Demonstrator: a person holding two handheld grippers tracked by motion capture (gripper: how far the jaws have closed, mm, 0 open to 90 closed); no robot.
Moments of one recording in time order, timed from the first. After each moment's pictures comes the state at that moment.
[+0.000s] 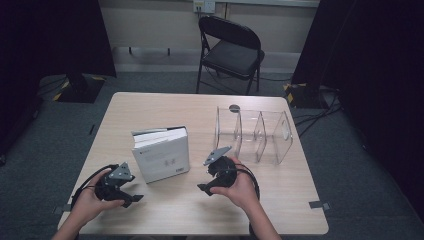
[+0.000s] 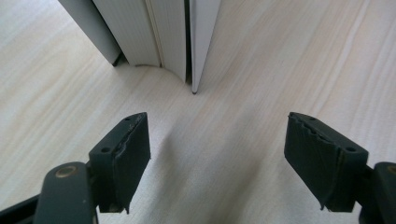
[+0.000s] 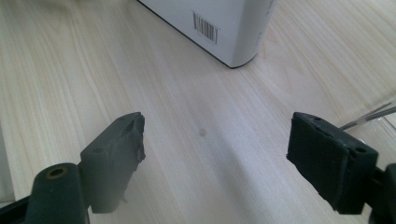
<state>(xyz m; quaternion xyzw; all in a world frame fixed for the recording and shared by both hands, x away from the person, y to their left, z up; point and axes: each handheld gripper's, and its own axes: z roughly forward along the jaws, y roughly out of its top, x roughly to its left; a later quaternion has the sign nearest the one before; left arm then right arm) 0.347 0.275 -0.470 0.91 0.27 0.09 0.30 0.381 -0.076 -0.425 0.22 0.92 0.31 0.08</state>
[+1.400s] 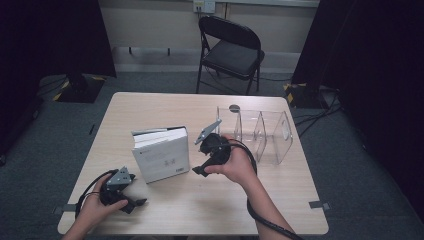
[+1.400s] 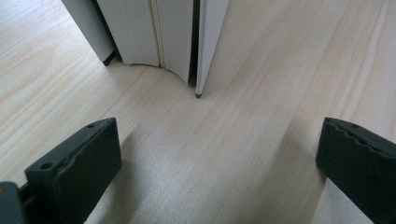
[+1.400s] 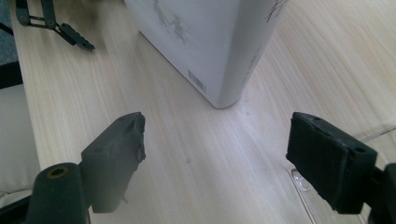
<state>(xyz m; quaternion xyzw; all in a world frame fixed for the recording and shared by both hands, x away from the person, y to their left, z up) 0.346 0.281 -0.503 0.88 0.27 0.11 0.37 0.413 -0.053 -0.362 0.18 0.94 0.28 0.06</state>
